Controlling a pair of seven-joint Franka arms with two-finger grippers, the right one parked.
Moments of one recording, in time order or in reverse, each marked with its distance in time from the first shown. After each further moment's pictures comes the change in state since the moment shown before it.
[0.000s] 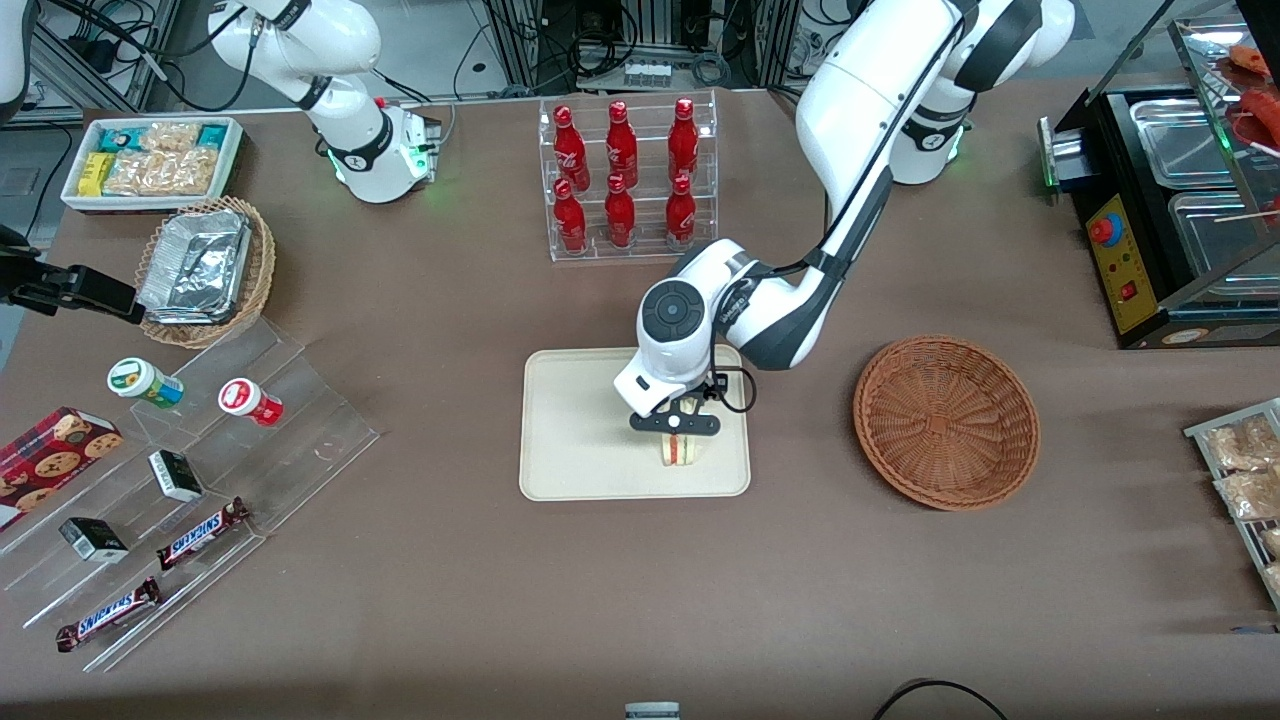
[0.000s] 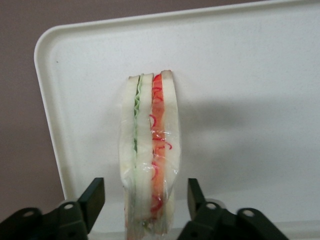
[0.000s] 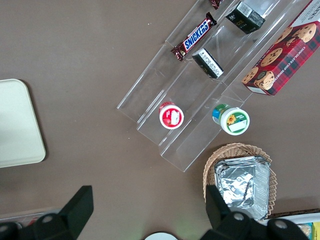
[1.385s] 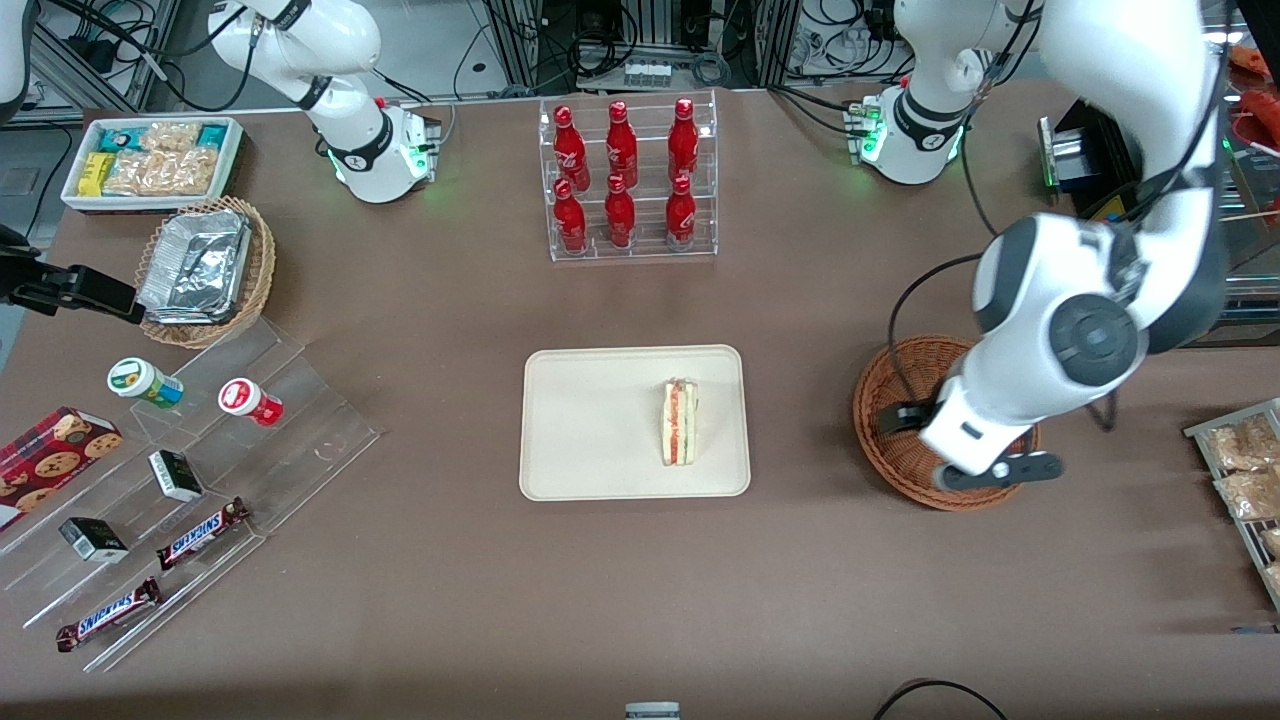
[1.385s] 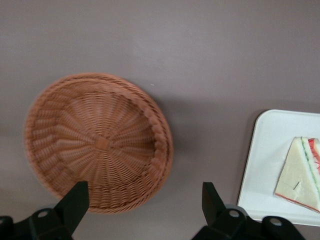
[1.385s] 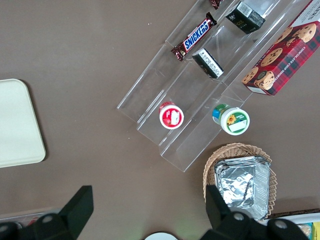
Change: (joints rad) arm 0.489 -0.389 0.019 -0.083 -0.058 -0.325 0.326
